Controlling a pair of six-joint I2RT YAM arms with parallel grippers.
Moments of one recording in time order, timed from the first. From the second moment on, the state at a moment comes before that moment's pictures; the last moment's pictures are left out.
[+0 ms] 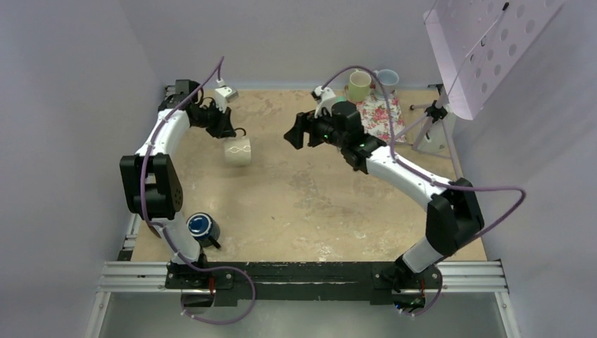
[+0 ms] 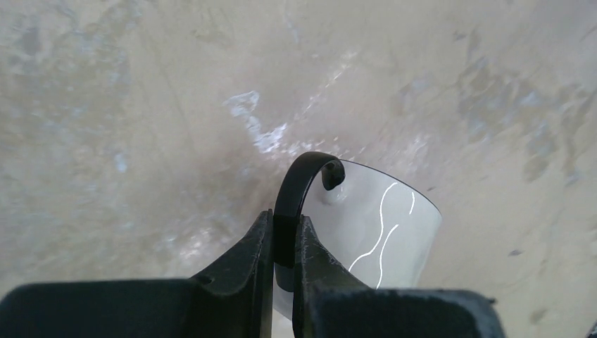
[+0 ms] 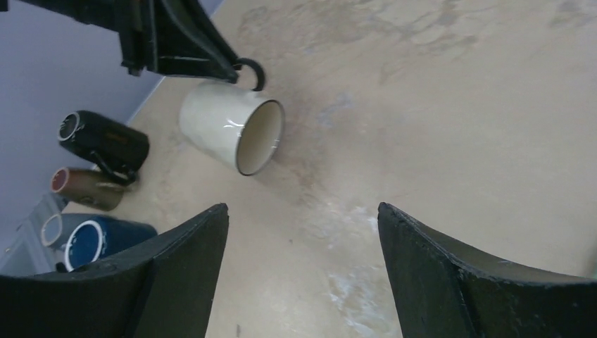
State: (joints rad) left arm 0.05 1.84 1.57 -0.76 0.66 0.67; right arm 0.58 1.53 1.21 0.02 -0.20 0.31
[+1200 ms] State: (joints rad) left arm 0.06 1.74 1.45 -0.42 0.86 -0.03; right arm 0.65 1.90 1.54 -0.25 -0.15 0.14
